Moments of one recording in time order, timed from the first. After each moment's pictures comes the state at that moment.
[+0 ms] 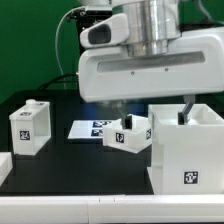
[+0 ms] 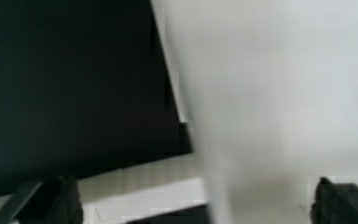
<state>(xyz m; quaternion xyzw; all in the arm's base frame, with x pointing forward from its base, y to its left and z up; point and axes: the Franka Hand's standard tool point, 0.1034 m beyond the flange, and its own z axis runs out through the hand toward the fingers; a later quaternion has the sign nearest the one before) 0.610 0.027 0.100 -0.99 0.09 -0.04 0.05</state>
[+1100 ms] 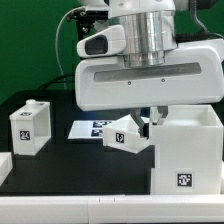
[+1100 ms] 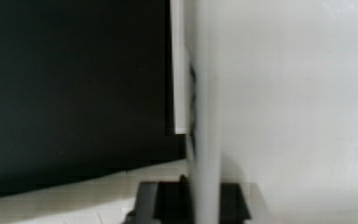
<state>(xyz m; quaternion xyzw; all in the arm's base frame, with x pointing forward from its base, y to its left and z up) 0.620 0.030 0.097 -0.99 0.09 -0.04 0.05</state>
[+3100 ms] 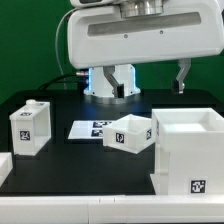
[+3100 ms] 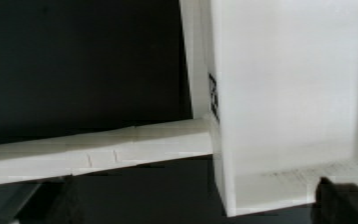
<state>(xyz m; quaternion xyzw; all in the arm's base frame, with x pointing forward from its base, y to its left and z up) 0.616 0.020 0.159 -1.00 0.06 -0.04 0.05</state>
